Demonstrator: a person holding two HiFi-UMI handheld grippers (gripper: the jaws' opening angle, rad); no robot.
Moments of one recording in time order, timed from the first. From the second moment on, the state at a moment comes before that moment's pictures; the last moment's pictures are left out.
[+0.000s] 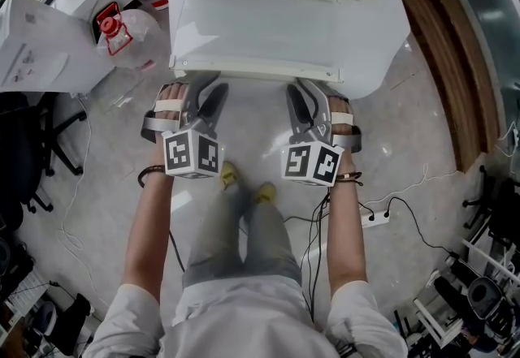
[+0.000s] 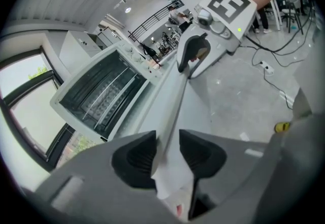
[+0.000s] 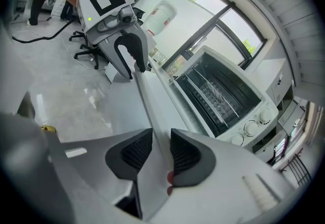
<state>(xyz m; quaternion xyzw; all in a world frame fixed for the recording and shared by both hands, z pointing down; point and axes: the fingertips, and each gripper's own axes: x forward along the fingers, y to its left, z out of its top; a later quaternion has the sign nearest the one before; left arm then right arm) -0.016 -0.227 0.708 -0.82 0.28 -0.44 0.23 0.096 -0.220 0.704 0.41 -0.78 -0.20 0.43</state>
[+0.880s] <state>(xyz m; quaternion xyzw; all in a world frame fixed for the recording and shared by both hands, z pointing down) -0.016 -0.221 0.701 -0.84 0.27 -0.43 0.17 0.094 -0.219 0.697 0.42 -0.79 -0.17 0.42</state>
